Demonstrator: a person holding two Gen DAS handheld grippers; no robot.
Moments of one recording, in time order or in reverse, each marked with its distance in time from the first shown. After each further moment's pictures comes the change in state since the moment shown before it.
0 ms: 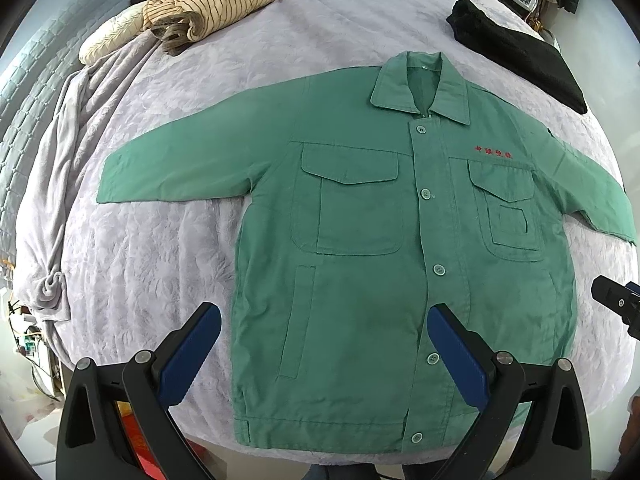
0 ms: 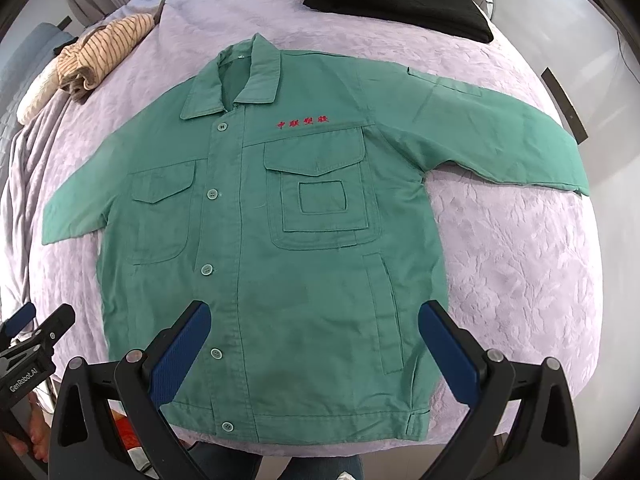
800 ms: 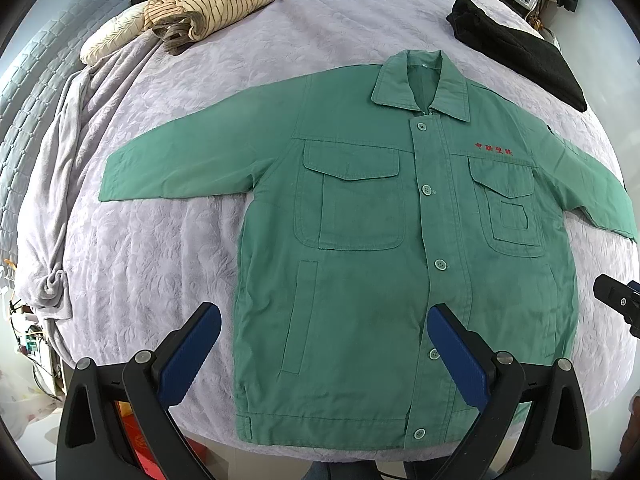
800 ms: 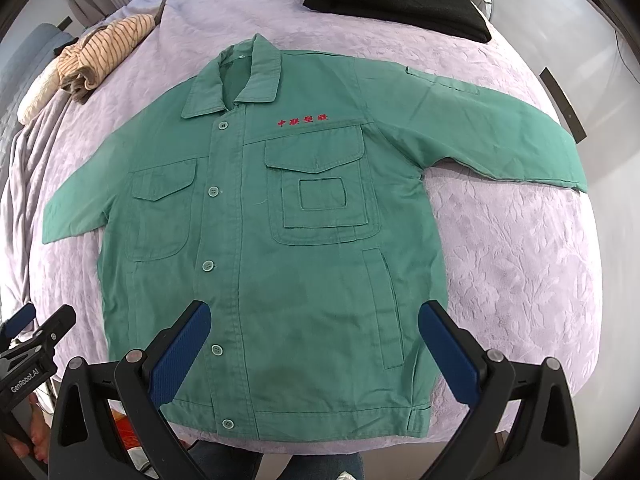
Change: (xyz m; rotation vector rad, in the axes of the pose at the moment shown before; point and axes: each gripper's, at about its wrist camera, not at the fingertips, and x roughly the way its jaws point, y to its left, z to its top) left arm 0.001 -0.001 0.000 -0.001 0.003 0.003; right arm -0.003 -0.001 -0.004 0.007 -0.003 -0.004
